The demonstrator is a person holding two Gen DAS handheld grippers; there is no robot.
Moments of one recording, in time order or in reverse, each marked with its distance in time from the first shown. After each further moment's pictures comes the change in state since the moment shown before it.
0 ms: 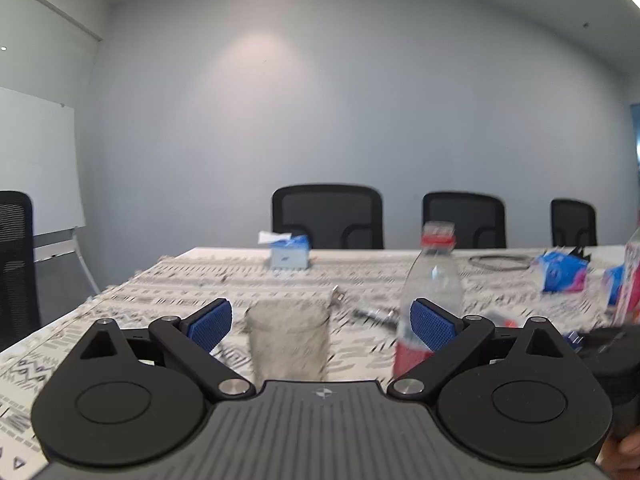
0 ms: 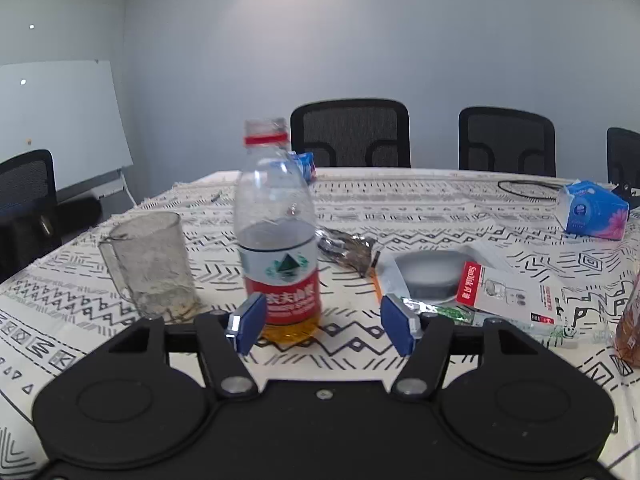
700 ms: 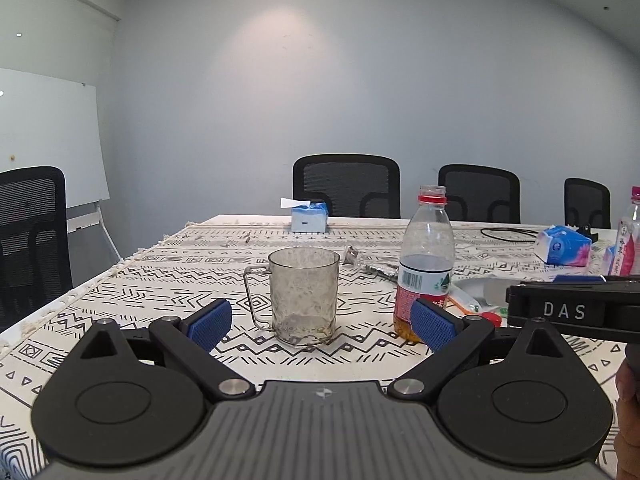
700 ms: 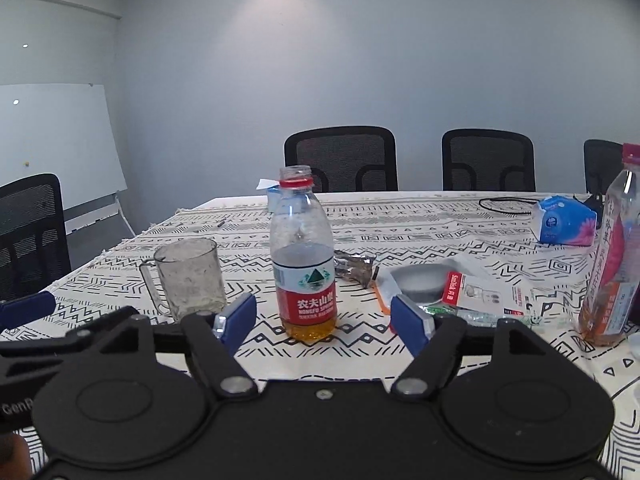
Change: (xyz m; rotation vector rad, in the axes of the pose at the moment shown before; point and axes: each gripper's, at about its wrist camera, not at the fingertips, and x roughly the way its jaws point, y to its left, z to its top) left arm -0.050 -0.010 -0.007 -0.008 0.068 0.021; right arm -0.070 0.026 0.006 0.019 -0.062 -0.034
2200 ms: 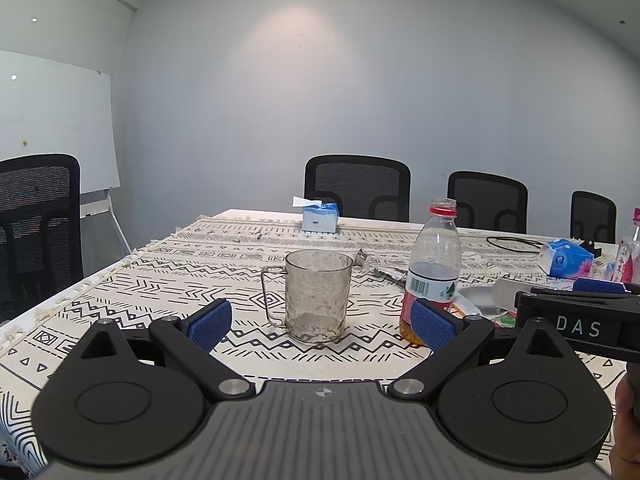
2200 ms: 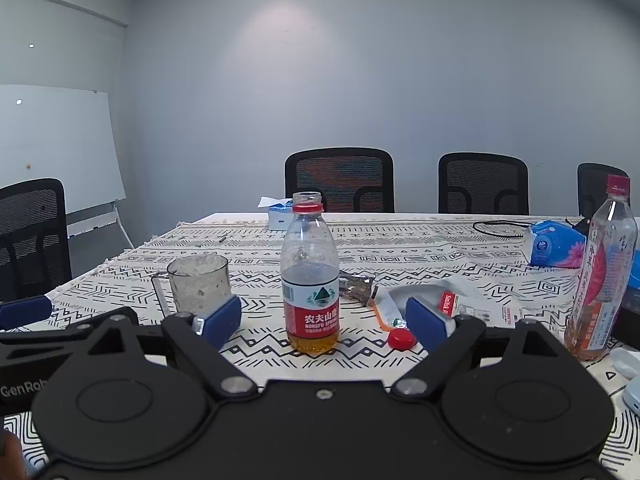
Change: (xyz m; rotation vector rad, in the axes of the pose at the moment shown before) left arm -0.011 0.015 0.006 -0.049 0.004 0.022; right arm -0.013 0.009 -0.001 -0.021 -0.048 -0.019
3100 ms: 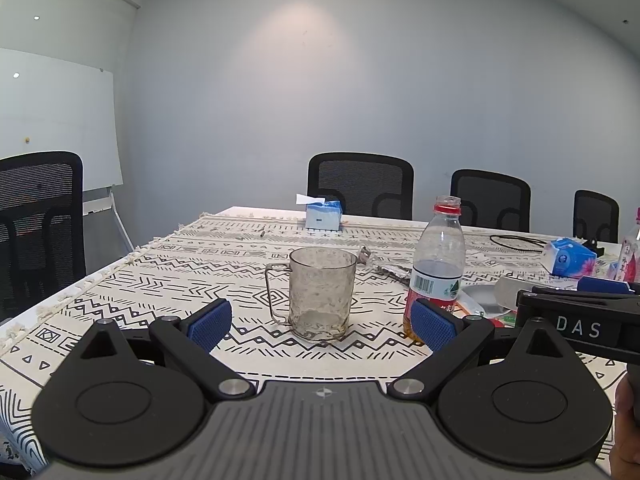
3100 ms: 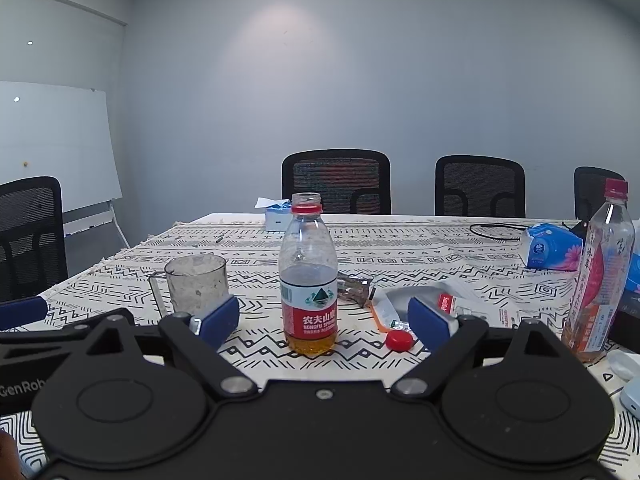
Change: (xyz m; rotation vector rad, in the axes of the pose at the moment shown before) left arm 0.000 0.003 0.001 0.002 0.002 0.011; right arm -0.002 0.003 0.000 -0.003 -0.003 -0.016
